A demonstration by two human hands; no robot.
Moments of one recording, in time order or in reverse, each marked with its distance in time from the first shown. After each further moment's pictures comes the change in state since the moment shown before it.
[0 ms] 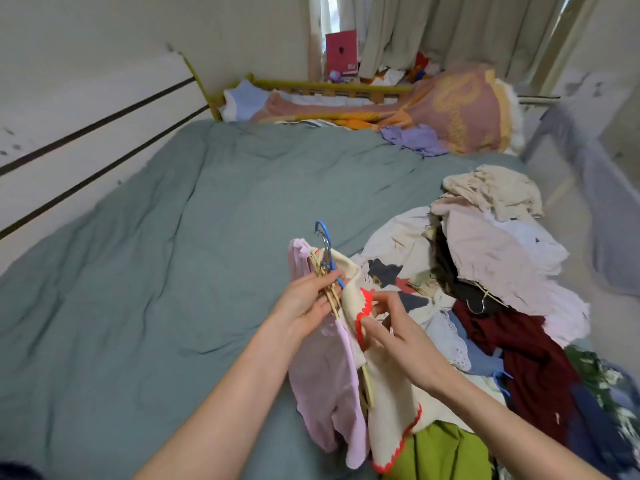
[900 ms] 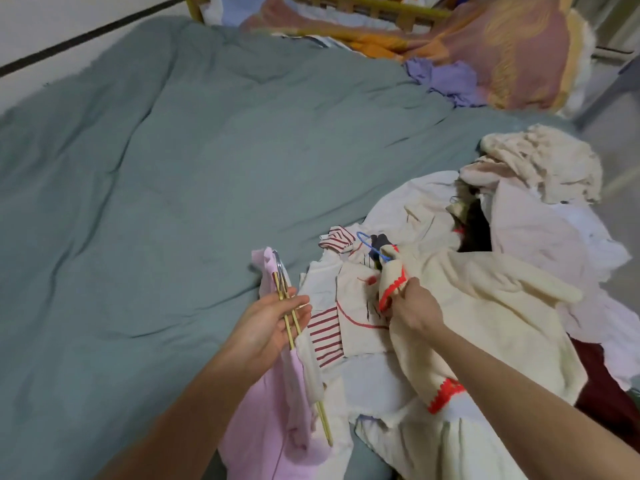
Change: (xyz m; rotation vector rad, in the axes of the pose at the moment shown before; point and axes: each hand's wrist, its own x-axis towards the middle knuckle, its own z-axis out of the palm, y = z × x) left_hand 0.173 -0.072 -0.088 -0.123 0.170 -0.081; right_hand 0.224 0.244 0.012 -0.571 0.070 0.491
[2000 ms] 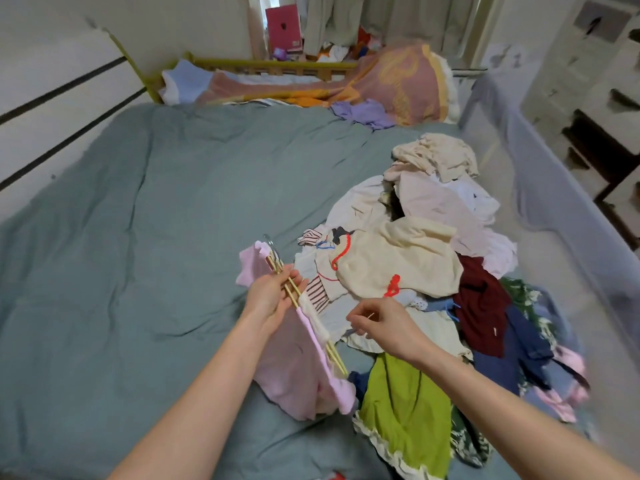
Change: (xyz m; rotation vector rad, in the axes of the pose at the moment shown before) left_hand -0.206 0.008 0.008 0.111 -0.060 0.148; right_hand -0.349 -0.033 -0.088 0.505 -0.049 -0.281
